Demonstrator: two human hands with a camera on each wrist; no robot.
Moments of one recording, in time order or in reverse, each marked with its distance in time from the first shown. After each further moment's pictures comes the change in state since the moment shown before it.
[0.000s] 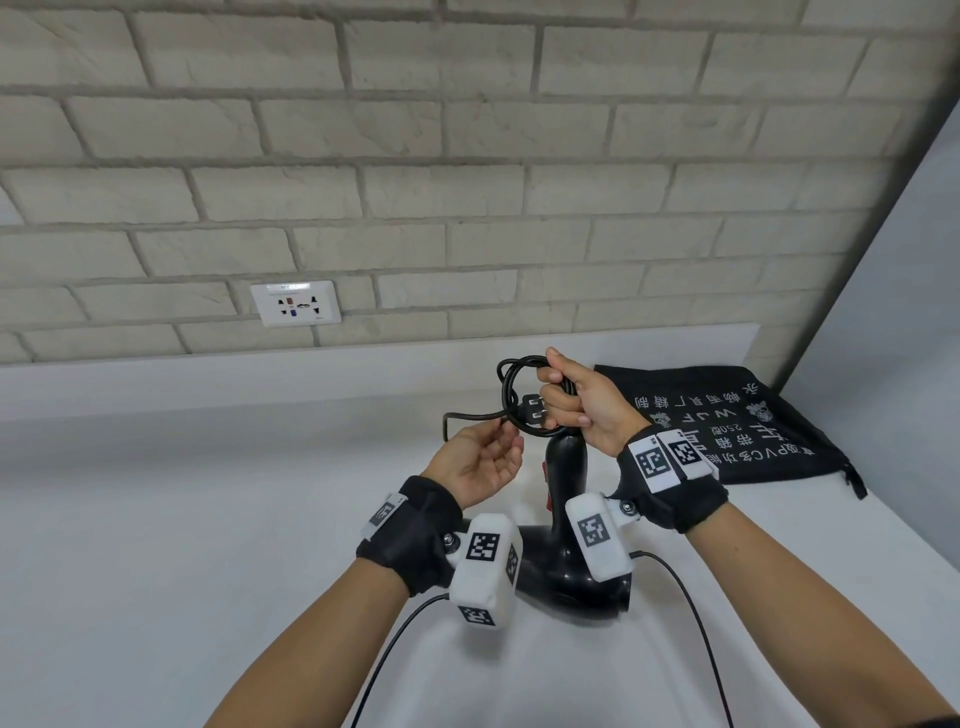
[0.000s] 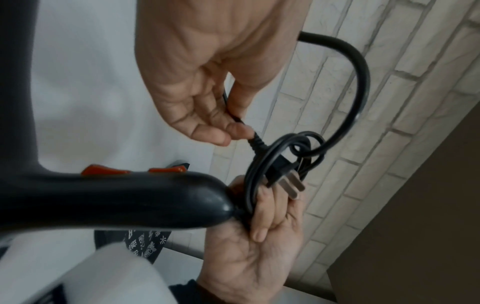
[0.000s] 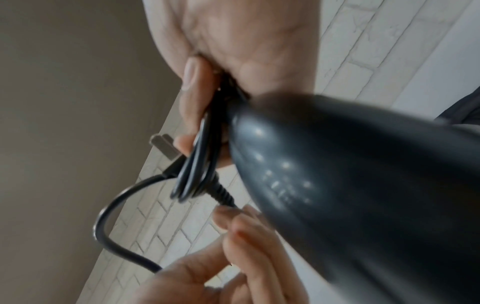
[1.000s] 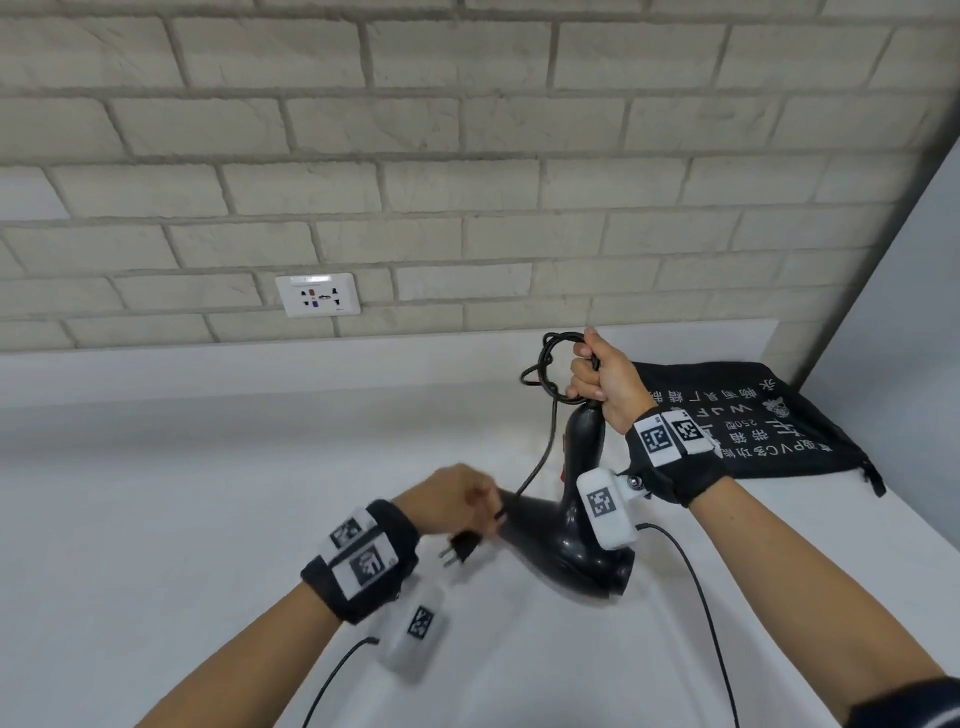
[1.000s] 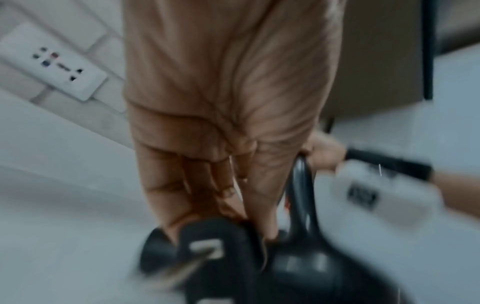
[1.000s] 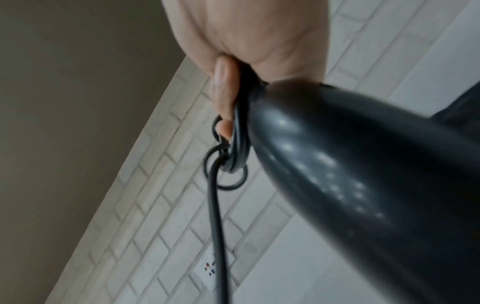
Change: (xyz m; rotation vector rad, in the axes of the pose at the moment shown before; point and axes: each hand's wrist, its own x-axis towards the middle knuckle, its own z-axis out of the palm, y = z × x) left_hand -0.042 -0.003 -0.052 1.606 -0.149 0.263; right_hand 0.016 0.008 -0.020 0.005 0.293 -0.122
